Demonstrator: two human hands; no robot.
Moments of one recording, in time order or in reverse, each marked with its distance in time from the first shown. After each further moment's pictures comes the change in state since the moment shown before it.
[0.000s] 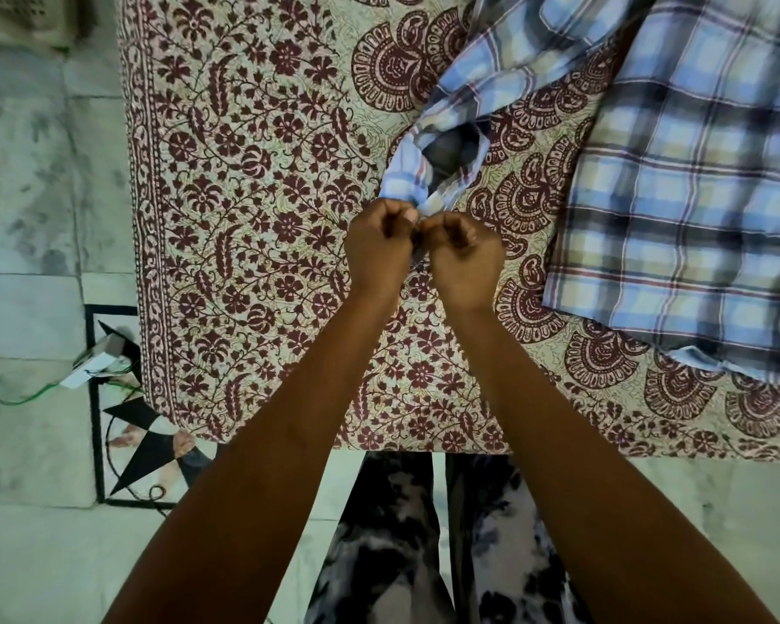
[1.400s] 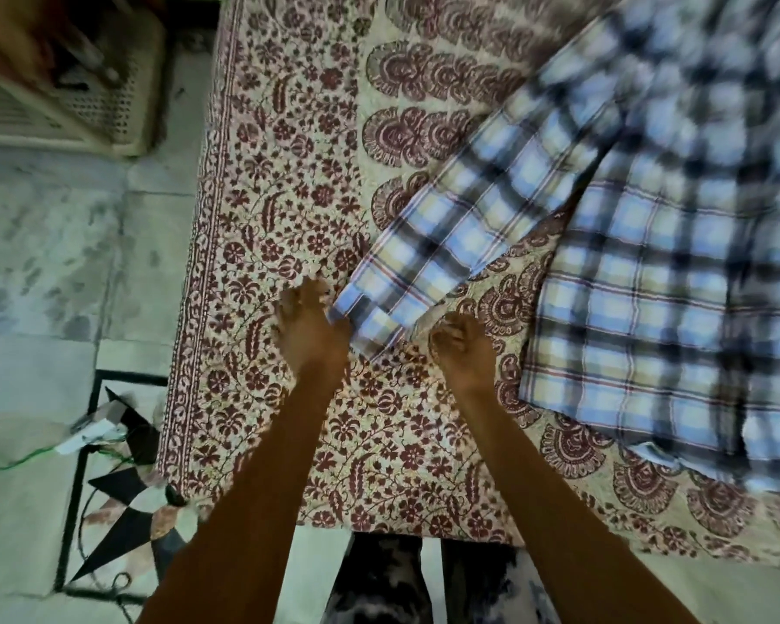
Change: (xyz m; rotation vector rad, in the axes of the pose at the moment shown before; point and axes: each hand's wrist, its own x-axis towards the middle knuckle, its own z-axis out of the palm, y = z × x) left_hand 0.020 0.003 -0.069 0.616 0.277 0.056; right_hand 0.007 -0.021 -0.023 -0.051 -0.152 0.249
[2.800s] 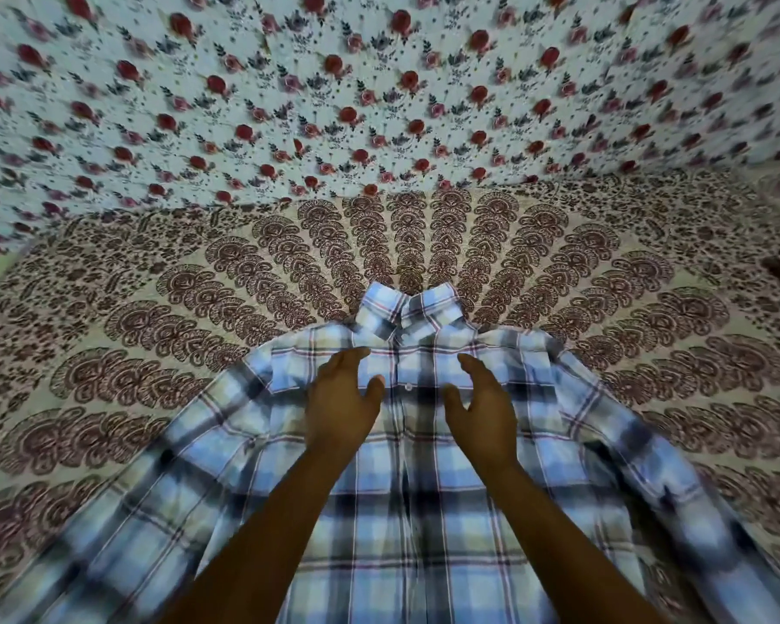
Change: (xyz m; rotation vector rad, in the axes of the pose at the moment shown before) left_hand 0.026 0.562 0.253 -0.057 -0.041 0.628; right_hand 0.355 -0.147 -0.459 -0.261 0.281 -0.561
